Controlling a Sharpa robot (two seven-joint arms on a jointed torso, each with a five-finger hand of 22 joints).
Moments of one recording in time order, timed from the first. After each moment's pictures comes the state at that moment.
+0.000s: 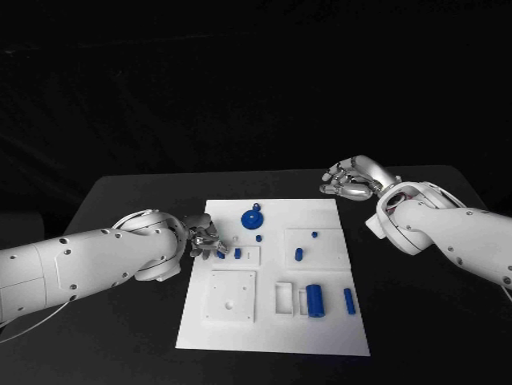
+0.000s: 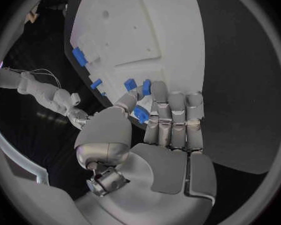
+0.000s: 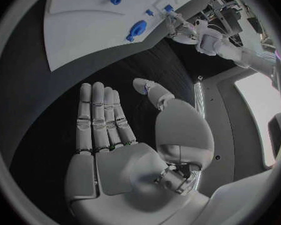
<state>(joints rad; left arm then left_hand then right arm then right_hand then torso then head) 1.28 -0.78 -0.21 1.41 -1.11 -0.12 -0.35 0.91 0.02 0.44 -0.27 0.44 1.17 0.02 0.22 1.06 1.29 -0.06 0.85 0.54 1.06 -0.12 1.33 0.57 0.04 0.91 -0.13 1.00 1.31 1.24 -0.74 -0.01 1.28 -1.06 -0.47 0.04 0.95 -0.20 0.55 -0.21 0.65 0.87 0.18 0.28 0.50 0.80 0.11 0.94 0.37 0.92 0.06 0.82 0.71 0.25 0.87 0.15 0.51 1.26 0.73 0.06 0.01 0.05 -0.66</state>
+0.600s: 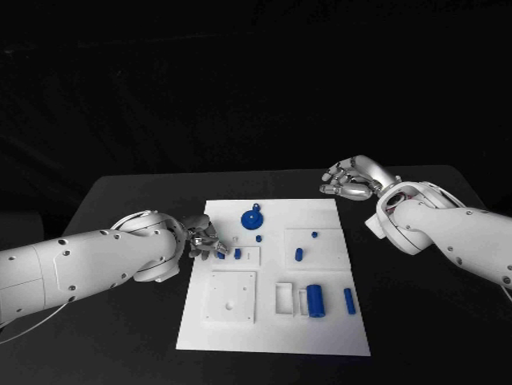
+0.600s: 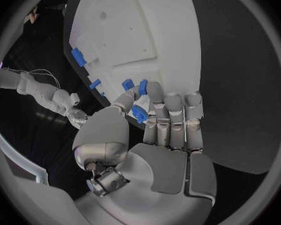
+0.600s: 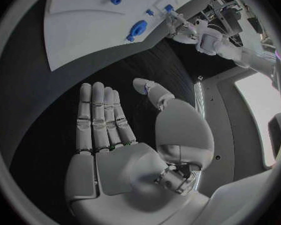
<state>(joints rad) 1.28 -0.78 -0.21 1.41 -1.11 -0.12 -0.35 0.87 -0.03 0.44 -0.23 0.42 1.18 0.02 0.22 1.03 1.33 -0.09 0.84 0.54 1.10 -0.16 1.33 0.58 0.04 0.92 -0.13 1.00 1.31 1.24 -0.74 -0.01 1.28 -1.06 -0.47 0.04 0.95 -0.20 0.55 -0.21 0.65 0.87 0.18 0.28 0.50 0.80 0.11 0.94 0.37 0.92 0.06 0.82 0.71 0.25 0.87 0.15 0.51 1.26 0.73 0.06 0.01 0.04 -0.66</state>
